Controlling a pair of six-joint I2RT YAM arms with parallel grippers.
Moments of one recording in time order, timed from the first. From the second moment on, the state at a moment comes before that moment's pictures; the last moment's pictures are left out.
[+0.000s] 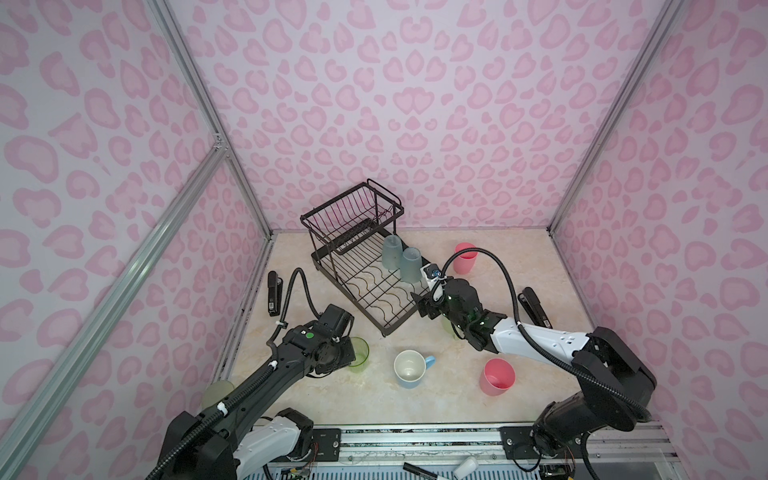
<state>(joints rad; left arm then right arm) -0.48 1.09 0.69 -0.87 -0.01 -0.79 0.72 1.55 0.83 0.32 0.17 -0.01</state>
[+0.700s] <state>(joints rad) -0.49 1.02 0.70 -0.87 -0.08 -0.76 0.72 1.56 0.83 0.32 0.18 0.00</state>
